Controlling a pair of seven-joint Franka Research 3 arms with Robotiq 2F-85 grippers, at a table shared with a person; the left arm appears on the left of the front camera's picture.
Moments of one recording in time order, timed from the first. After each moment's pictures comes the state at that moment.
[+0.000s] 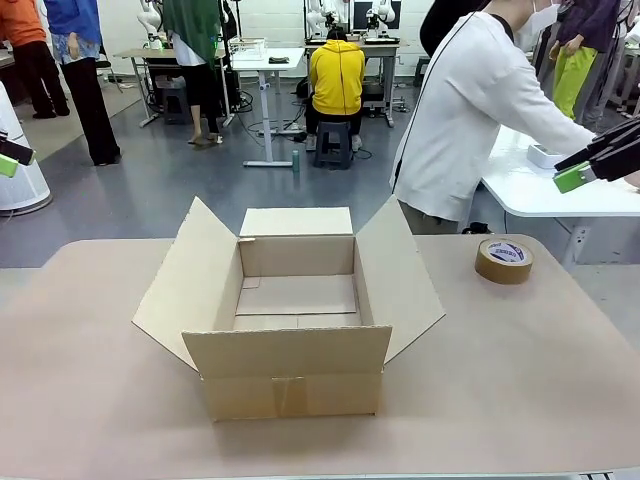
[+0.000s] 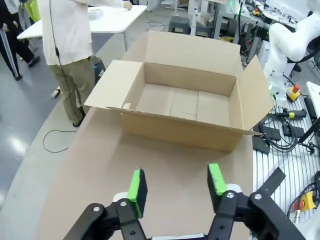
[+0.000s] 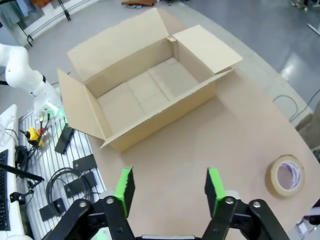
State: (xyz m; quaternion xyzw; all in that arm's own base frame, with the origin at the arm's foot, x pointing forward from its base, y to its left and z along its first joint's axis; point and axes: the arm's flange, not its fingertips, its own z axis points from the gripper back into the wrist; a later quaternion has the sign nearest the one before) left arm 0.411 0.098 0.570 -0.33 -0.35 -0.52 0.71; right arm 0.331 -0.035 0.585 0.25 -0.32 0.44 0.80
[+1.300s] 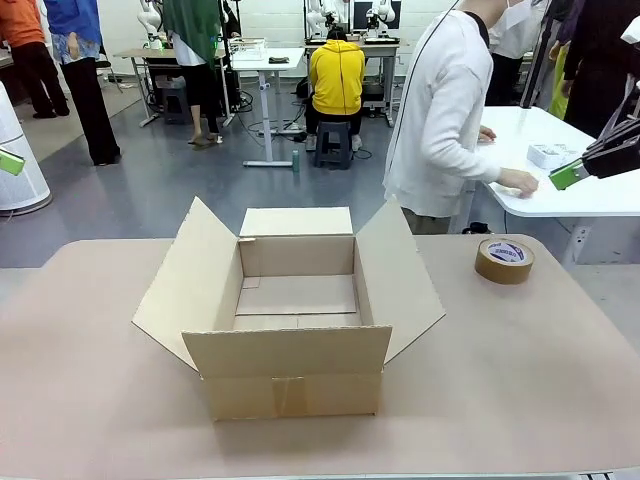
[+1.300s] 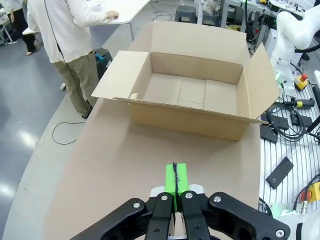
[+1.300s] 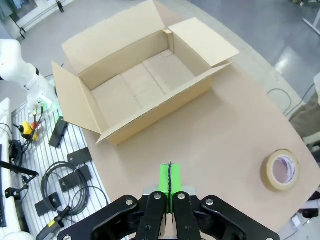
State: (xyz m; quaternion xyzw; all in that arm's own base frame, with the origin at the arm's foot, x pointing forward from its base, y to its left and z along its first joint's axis) left arm 0.406 0.102 0.576 -0.29 -0.34 -0.53 0.72; right arm 0.326 -0.028 0.590 0.22 -0.31 0.44 0.81
